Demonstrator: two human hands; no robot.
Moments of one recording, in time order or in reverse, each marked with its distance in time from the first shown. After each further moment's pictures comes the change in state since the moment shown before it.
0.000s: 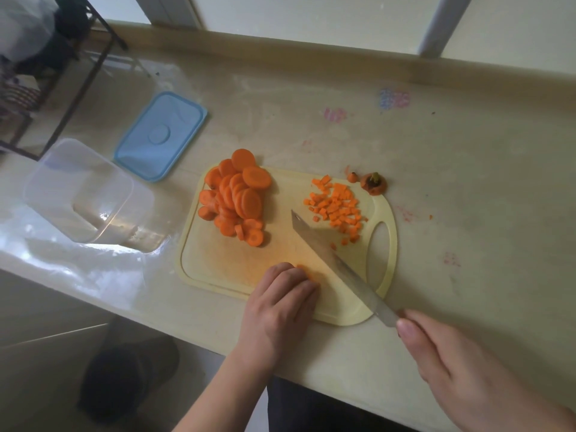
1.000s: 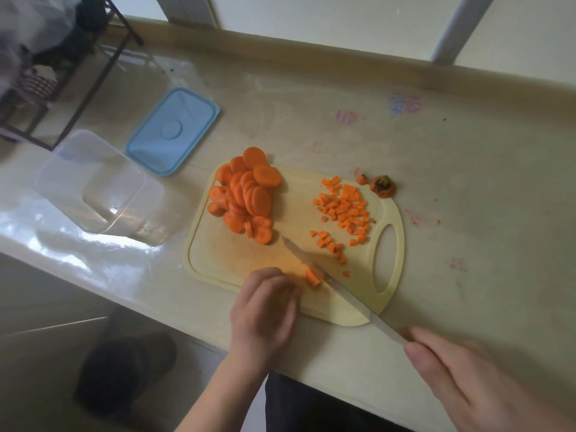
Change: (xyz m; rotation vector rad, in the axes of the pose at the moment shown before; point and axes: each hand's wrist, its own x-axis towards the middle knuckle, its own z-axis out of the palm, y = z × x) left_hand -0.010 0.001 -0.016 -0.223 0.209 -0.233; right_hand -0.008 0.015 0.001 -0.108 -0.019 -0.051
